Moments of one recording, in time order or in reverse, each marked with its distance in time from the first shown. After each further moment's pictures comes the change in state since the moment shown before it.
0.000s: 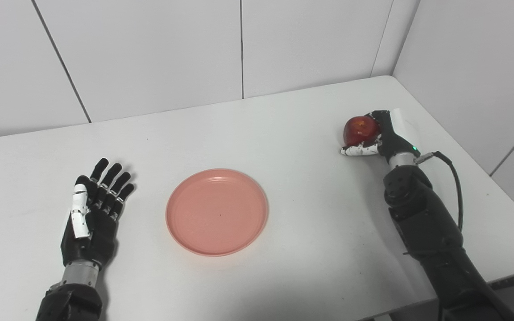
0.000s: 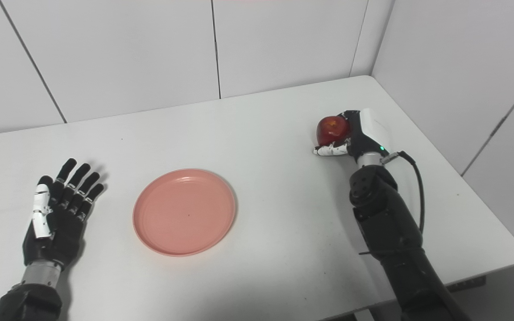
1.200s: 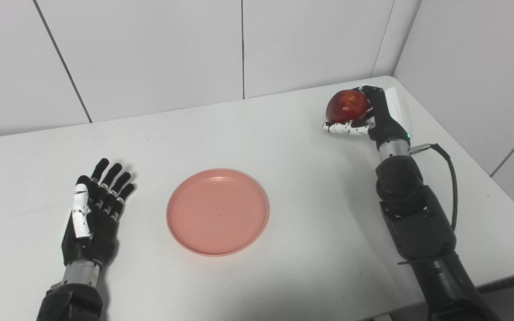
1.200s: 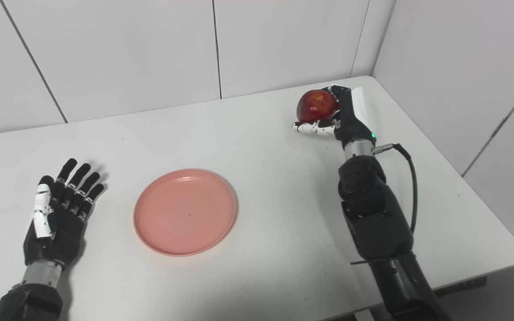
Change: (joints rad) left arm 0.002 -0.007 -0.013 -0.005 0.006 0.000 0.008; right arm 0.006 0.082 0.016 -0.336 0.091 0.045 0.058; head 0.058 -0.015
